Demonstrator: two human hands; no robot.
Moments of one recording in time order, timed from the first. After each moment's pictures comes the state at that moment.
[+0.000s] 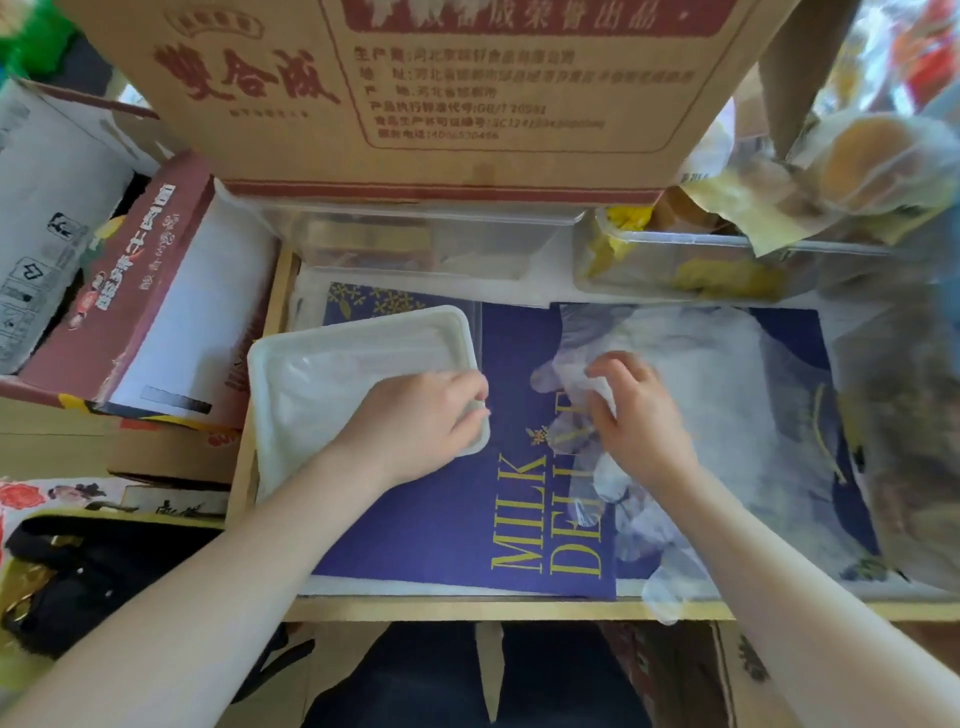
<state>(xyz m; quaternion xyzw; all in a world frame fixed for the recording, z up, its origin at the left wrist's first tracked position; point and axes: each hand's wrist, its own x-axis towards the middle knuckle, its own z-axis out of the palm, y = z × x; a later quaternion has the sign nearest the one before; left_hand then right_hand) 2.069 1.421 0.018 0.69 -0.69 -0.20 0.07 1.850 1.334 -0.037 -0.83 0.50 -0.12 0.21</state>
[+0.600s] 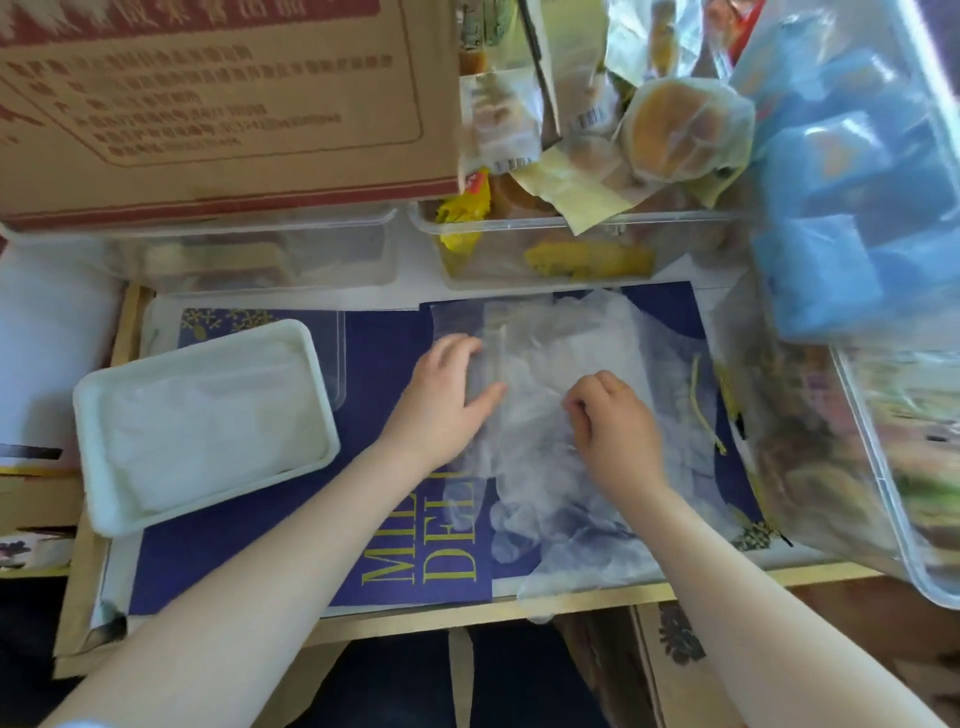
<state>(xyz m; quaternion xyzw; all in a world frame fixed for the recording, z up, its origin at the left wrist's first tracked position) 1.931 1.349 -0.018 0.71 -0.58 -0.34 0.21 1.741 1.318 -0.053 -0.82 0.53 -0.16 0.16</state>
